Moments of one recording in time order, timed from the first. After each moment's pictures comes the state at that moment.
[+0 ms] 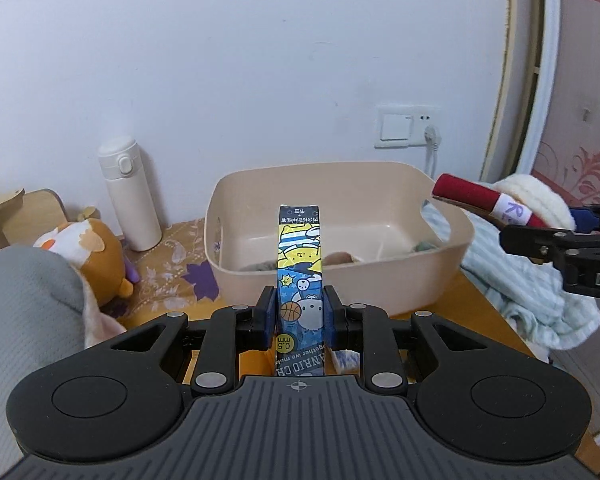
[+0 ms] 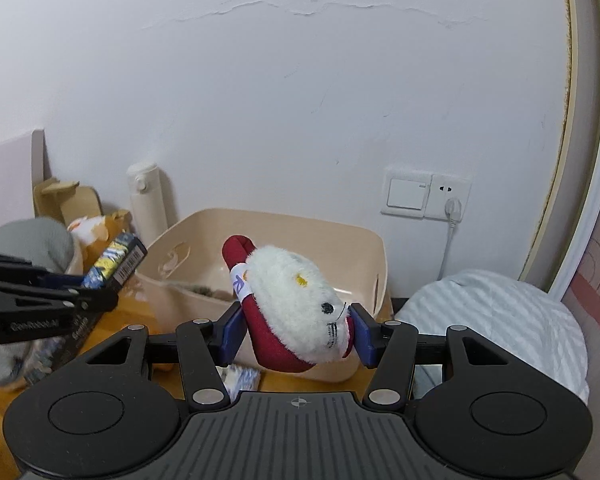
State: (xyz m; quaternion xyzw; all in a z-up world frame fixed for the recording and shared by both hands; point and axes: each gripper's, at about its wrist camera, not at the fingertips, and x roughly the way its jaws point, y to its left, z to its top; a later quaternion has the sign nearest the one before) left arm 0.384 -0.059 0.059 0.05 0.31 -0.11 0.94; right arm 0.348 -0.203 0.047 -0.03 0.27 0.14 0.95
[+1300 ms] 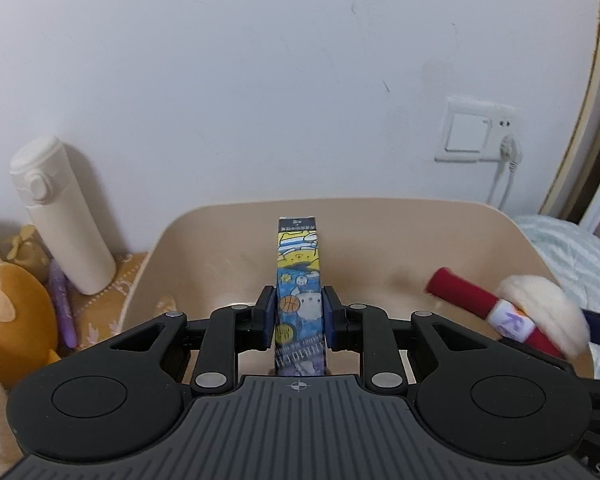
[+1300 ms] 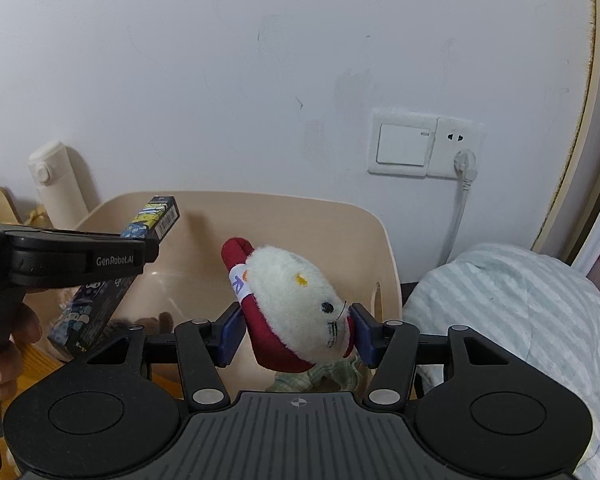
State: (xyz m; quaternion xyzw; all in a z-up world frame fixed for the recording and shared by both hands) left arm 0.567 -0.105 0.011 0.02 0.35 -0.08 0.93; right arm 0.491 -0.193 -0.010 -0.02 0.35 0.09 0.93
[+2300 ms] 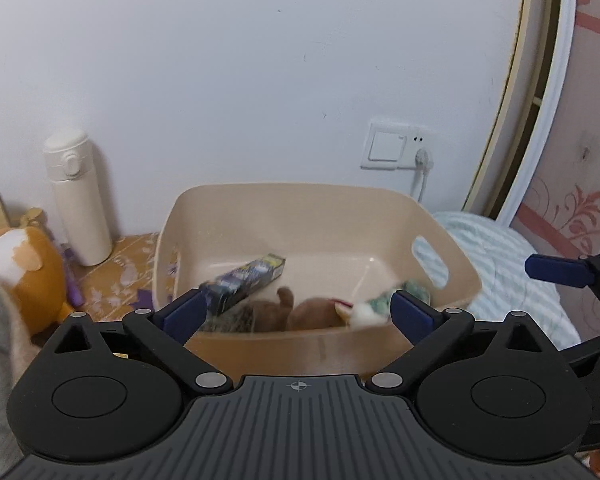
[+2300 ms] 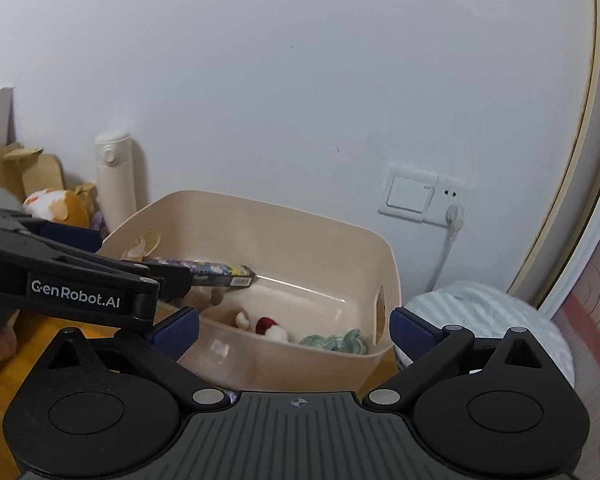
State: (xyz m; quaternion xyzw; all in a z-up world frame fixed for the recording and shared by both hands) left arm 0.435 -0.055 0.042 0.00 0.30 -0.16 0.94; right arm 0.378 -0.159 0.016 -0.10 0.27 0.11 0.95
